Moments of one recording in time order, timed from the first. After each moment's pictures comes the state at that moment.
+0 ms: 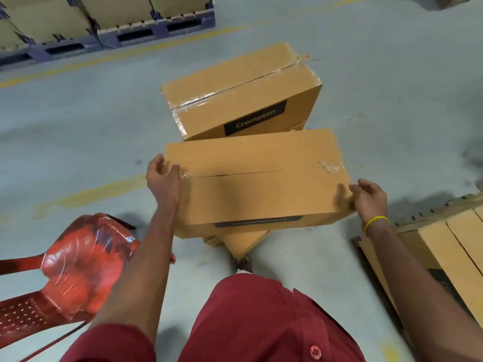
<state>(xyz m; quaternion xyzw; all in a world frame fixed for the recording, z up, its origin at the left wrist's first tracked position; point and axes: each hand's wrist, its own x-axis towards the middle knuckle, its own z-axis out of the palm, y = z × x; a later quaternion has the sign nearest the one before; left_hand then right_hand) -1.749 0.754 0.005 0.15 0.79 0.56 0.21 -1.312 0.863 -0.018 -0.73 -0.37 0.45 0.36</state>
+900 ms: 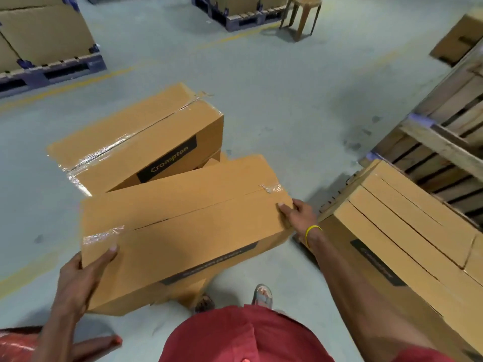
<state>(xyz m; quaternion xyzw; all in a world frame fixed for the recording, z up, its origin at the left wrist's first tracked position) -1.763 0.722 0.009 0.24 0.77 0.38 0.45 -1.289 0.842 0.001 -0.76 -0.39 0.43 0.29</state>
